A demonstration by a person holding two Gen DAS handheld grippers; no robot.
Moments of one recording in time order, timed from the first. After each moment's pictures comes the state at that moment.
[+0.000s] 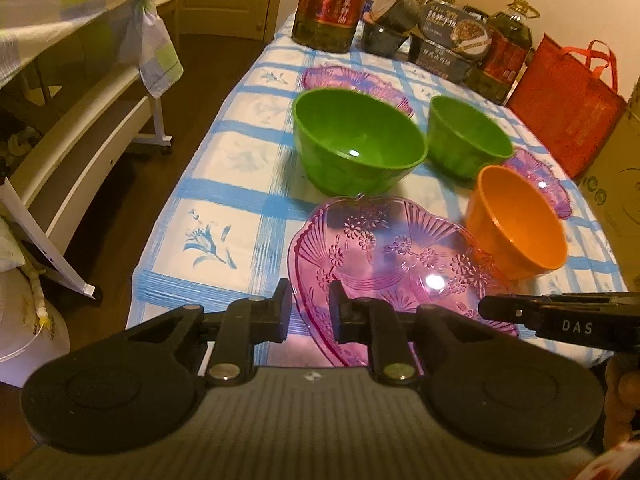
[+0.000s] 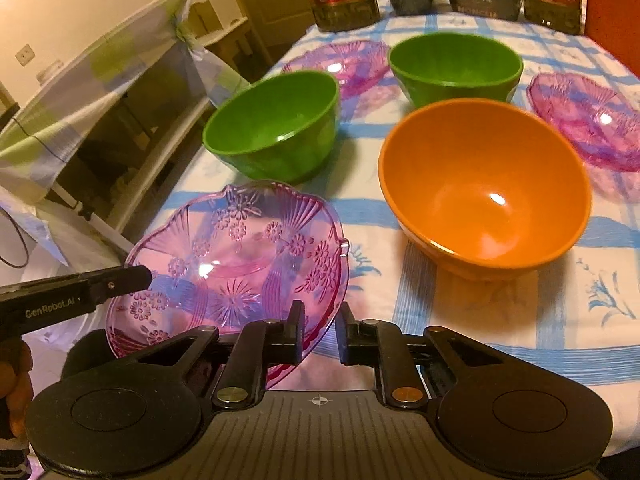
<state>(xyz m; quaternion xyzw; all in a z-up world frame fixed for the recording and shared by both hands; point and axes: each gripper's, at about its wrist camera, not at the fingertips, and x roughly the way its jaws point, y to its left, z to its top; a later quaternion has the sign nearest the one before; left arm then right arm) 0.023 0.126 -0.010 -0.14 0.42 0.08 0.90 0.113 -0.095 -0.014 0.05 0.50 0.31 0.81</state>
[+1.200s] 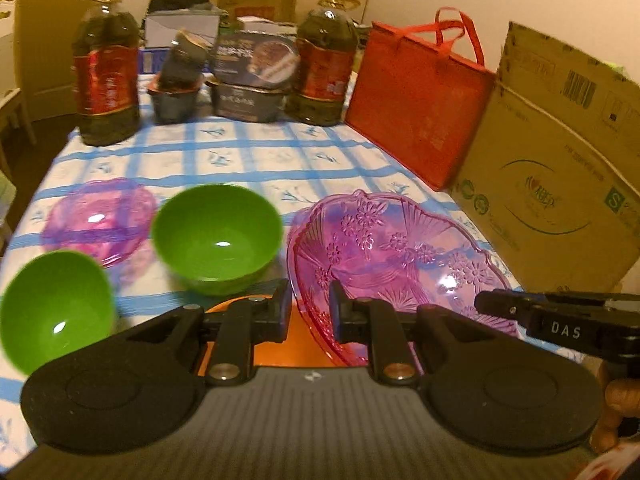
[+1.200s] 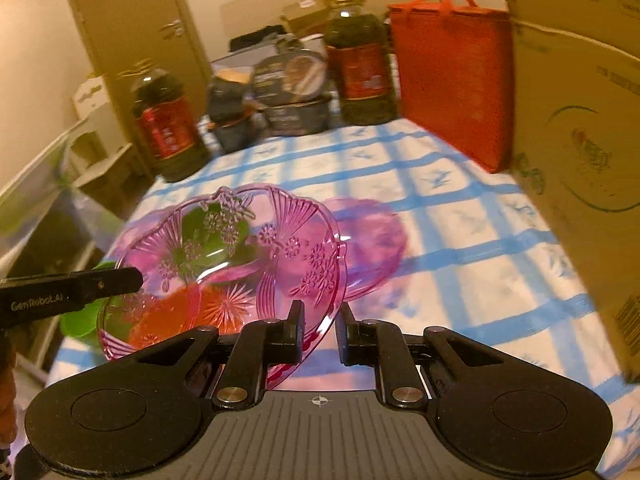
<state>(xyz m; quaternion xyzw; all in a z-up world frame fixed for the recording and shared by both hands) 0.210 -0.086 0.048 -0.06 0.38 -0.09 0.92 0.207 -0.317 0.050 0.10 0.40 0.14 0.90</state>
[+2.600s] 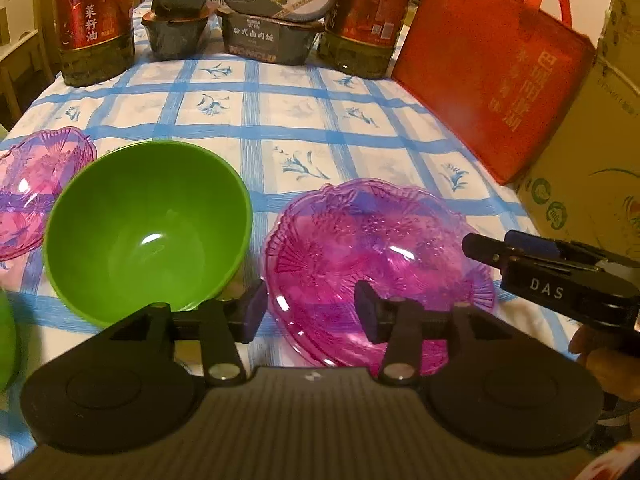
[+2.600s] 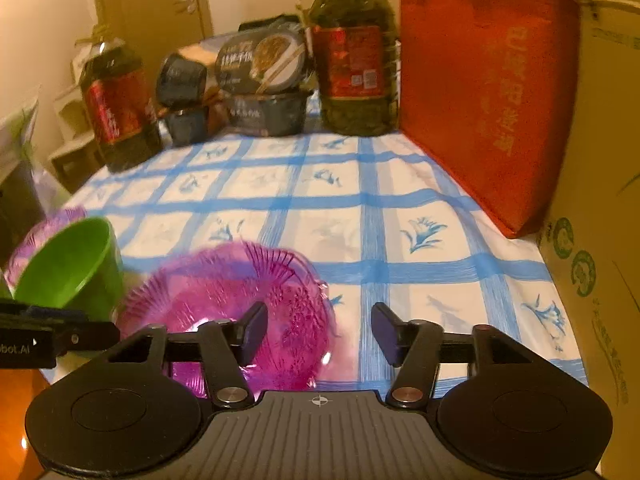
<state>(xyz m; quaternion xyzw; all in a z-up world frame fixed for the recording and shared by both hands) 0.329 -0.132 -0.035 -0.10 0.44 -0.02 0.89 0.362 -0.351 -0.045 0.03 0.38 0.17 0.91</state>
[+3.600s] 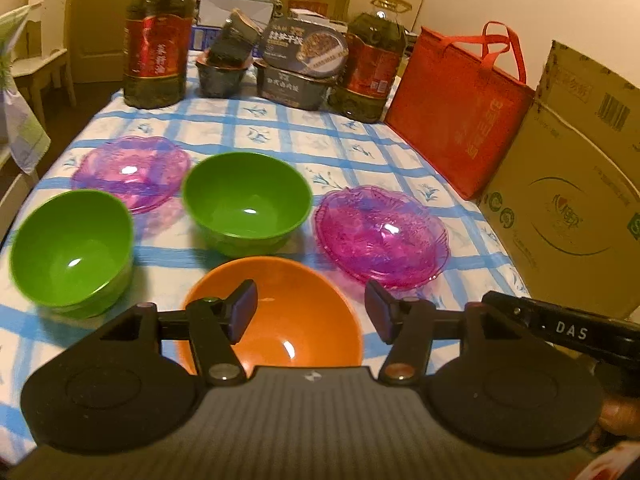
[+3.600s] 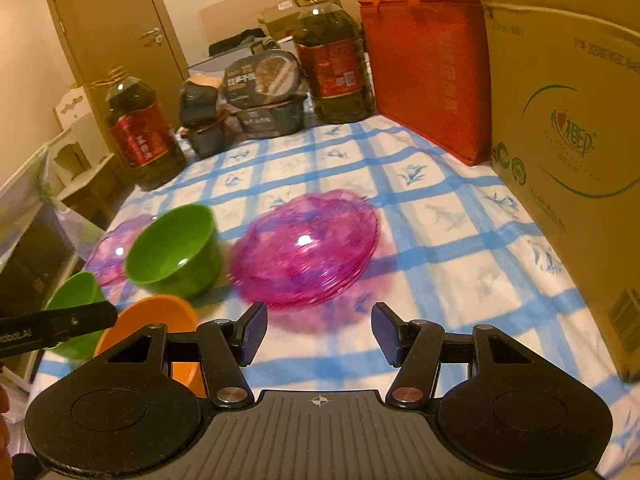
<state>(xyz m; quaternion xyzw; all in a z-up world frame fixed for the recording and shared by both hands) 0.170 -0.079 0.032 -0.12 0.37 -0.02 0.92 0.194 -0.324 0.035 0.12 0.40 0.13 0.90</state>
